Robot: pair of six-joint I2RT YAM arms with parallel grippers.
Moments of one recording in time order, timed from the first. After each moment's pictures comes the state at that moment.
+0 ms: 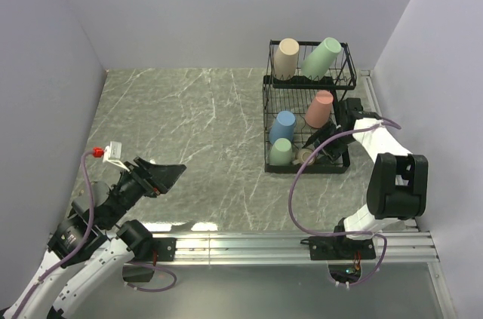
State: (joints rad) left arm -0.69 0.19 0.69 -0.57 -0.10 -0.93; right arm -0.05 1.56 1.04 -0.83 -0.35 0.83
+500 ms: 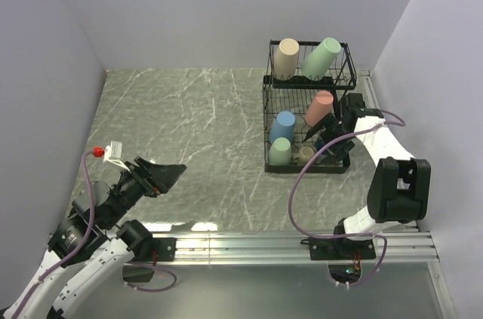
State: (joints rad) left arm -0.69 0.19 0.69 -0.57 -0.10 -0.93; right arm -0.04 1.53 1.08 -0.85 -0.28 0.82
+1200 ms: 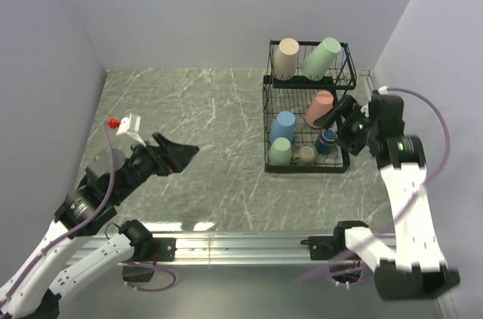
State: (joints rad) left arm -0.69 0.50 0.87 -0.54 -0.09 -0.81; right arm 0.00 1.03 1.23 -0.96 -0.25 0.72
